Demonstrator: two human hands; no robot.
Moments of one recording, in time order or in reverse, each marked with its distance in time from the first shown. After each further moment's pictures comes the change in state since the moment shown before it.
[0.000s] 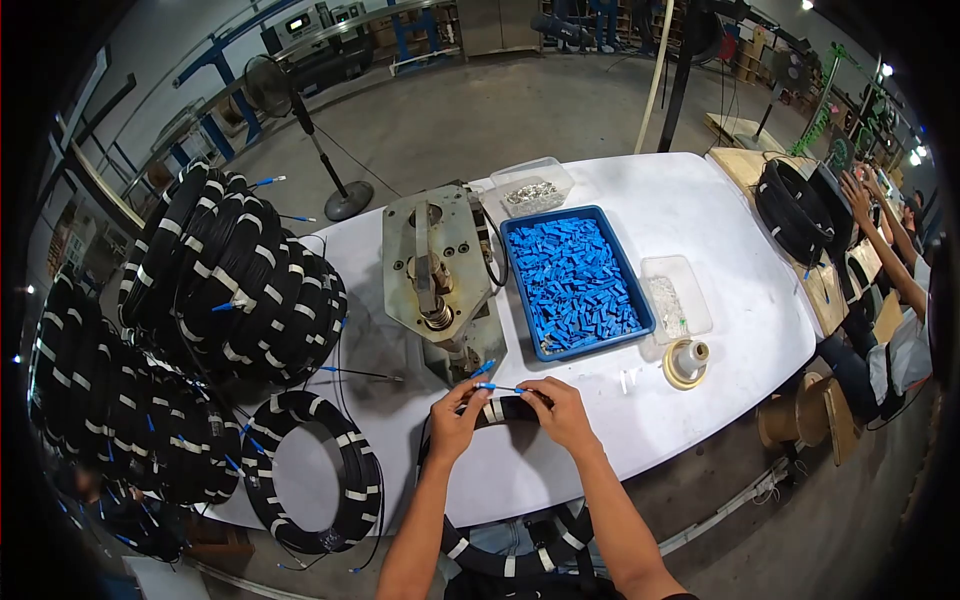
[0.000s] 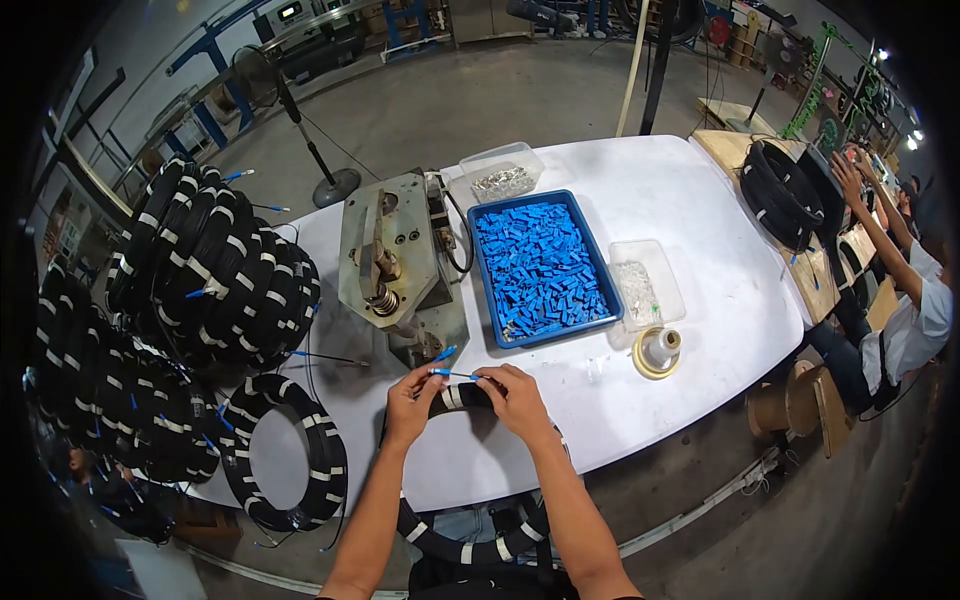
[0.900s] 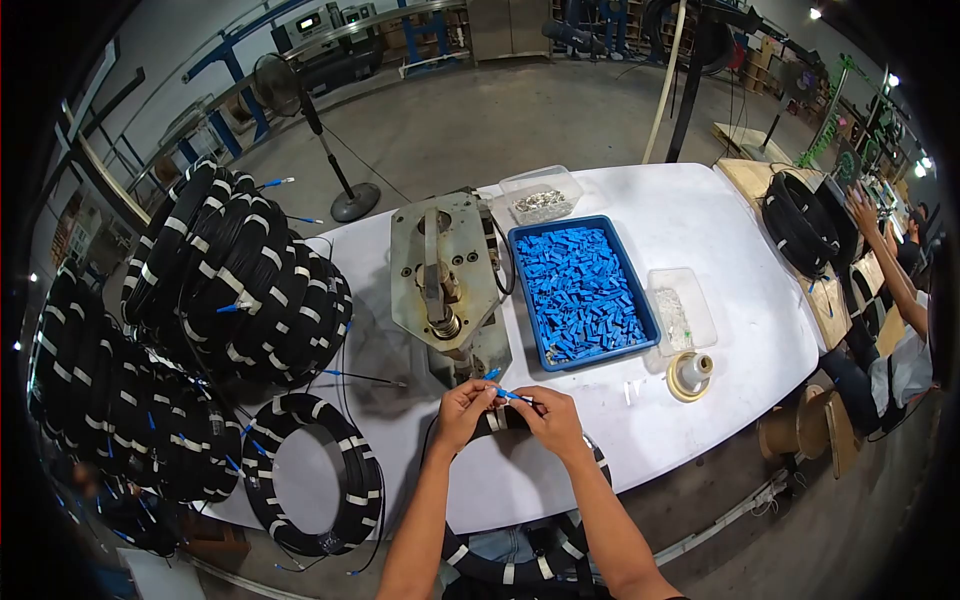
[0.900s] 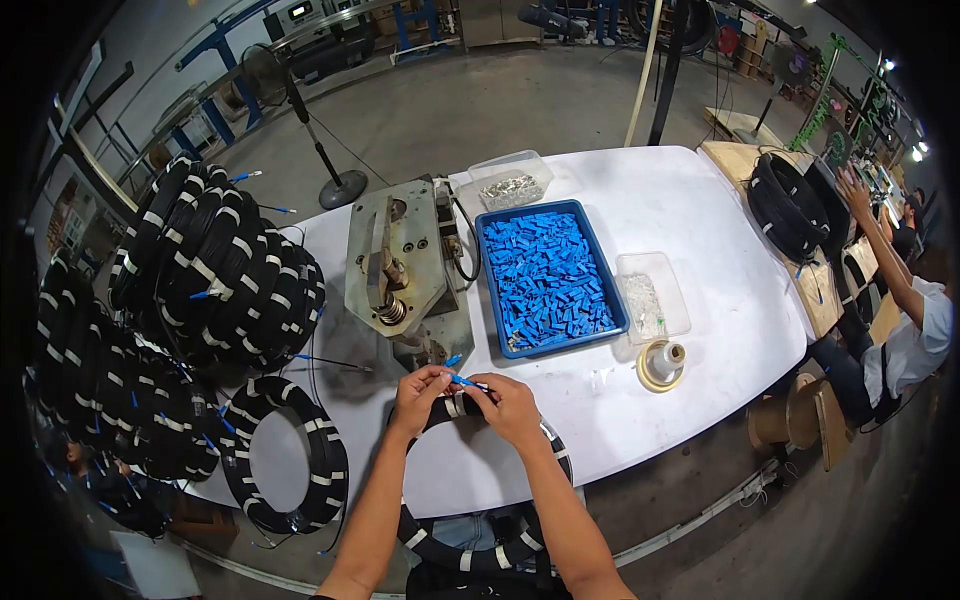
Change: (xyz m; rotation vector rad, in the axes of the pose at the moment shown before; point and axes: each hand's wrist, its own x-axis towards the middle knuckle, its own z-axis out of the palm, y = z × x) left_hand 0.026 -0.013 -0.002 -0.411 -0.217 -0.169; right_hand 0.011 -0.010 0.013 0.034 -0.004 0.025
